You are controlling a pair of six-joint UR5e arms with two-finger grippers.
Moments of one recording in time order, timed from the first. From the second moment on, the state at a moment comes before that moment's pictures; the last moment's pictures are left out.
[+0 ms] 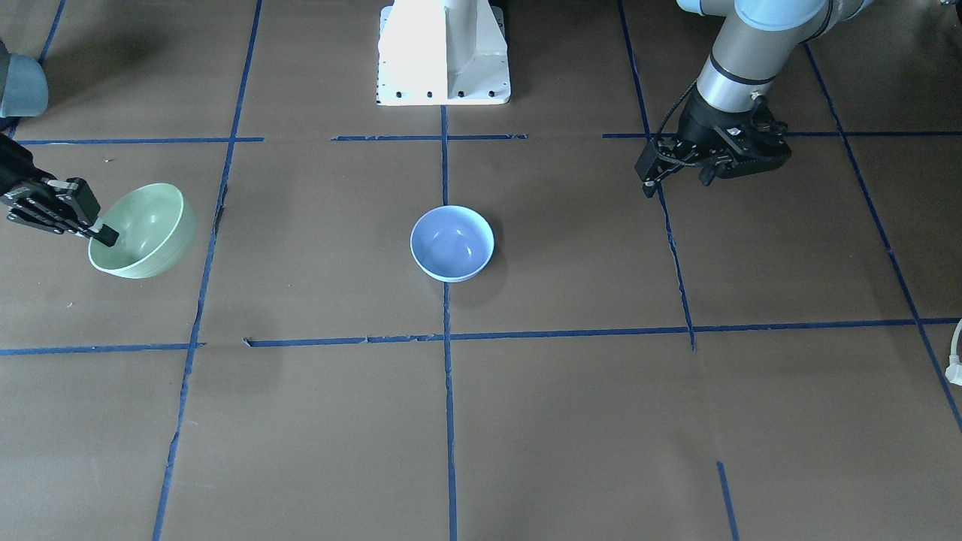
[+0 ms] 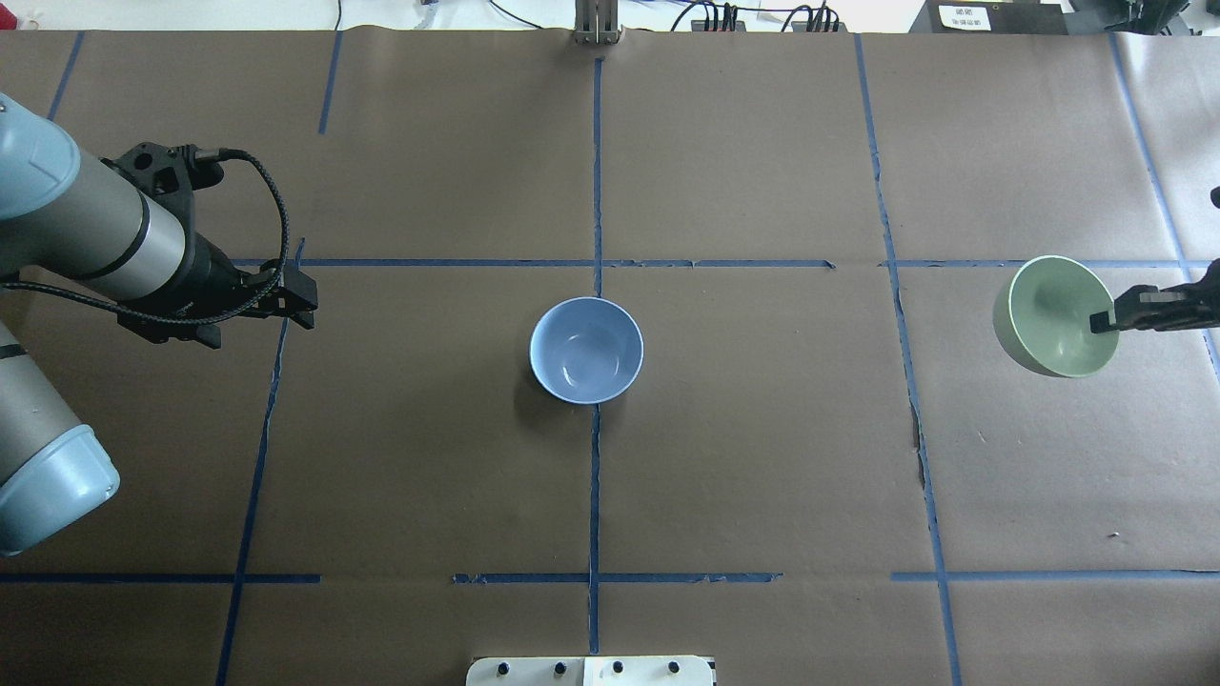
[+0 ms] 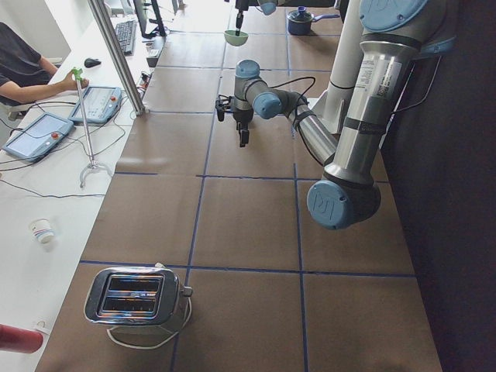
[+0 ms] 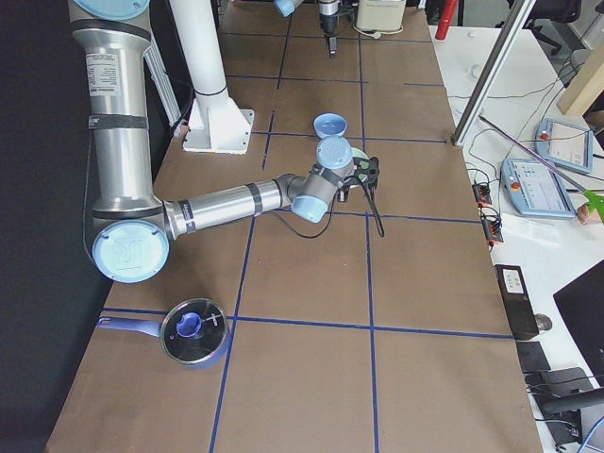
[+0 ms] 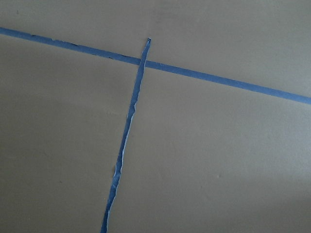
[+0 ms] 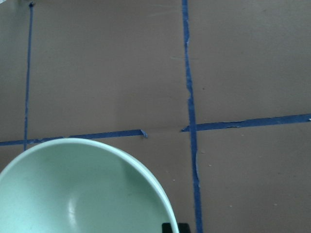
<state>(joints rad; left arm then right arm) -0.77 -1.82 -2.07 -1.54 -1.98 -1.22 1.07 -1.51 1.76 -0.73 2.38 1.19</state>
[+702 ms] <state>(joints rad) -0.90 -1.72 -2.02 -1.52 -1.99 -0.91 0.78 -1.23 1.75 -0.84 2.15 1.38</state>
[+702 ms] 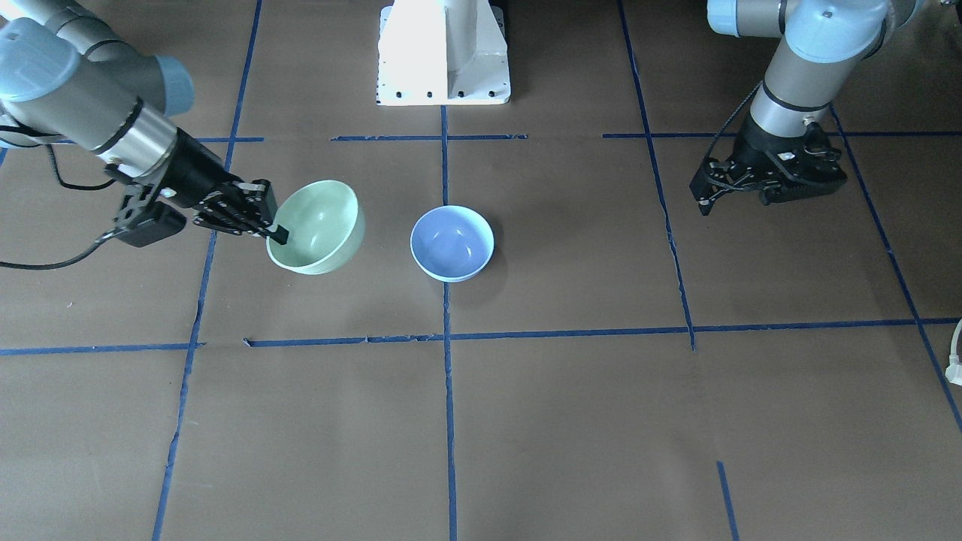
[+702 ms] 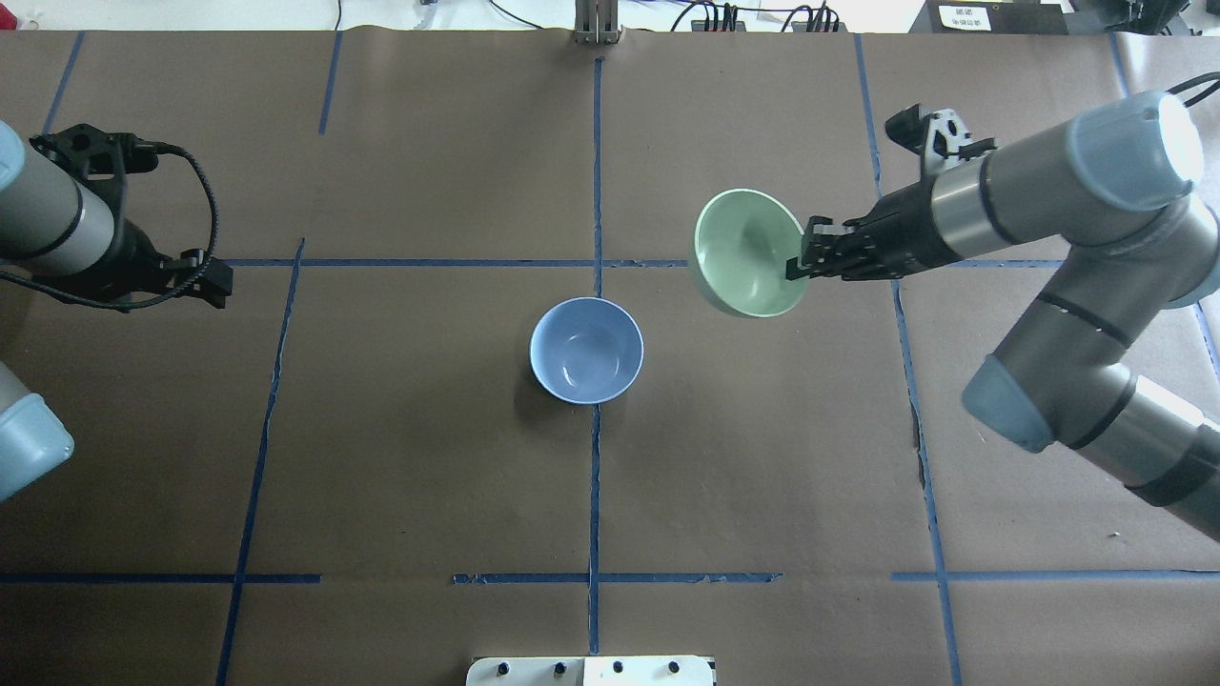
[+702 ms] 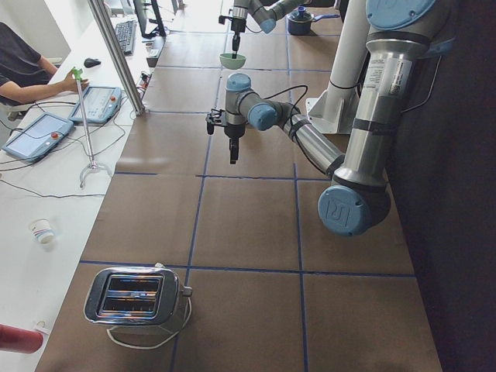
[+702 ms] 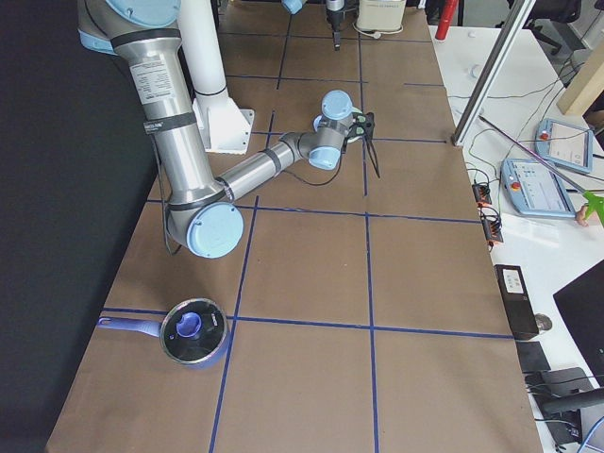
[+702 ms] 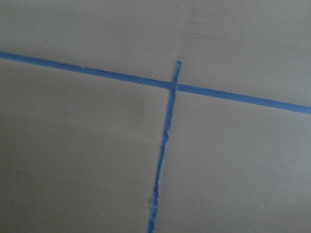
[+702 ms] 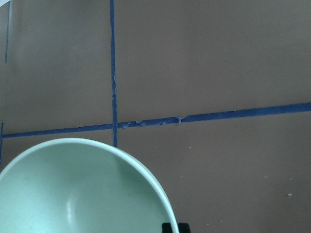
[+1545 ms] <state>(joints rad) -1.08 -1.62 -1.97 -1.54 -2.07 -0.61 0.54 -1.10 1.67 -0.86 1.90 1.45</state>
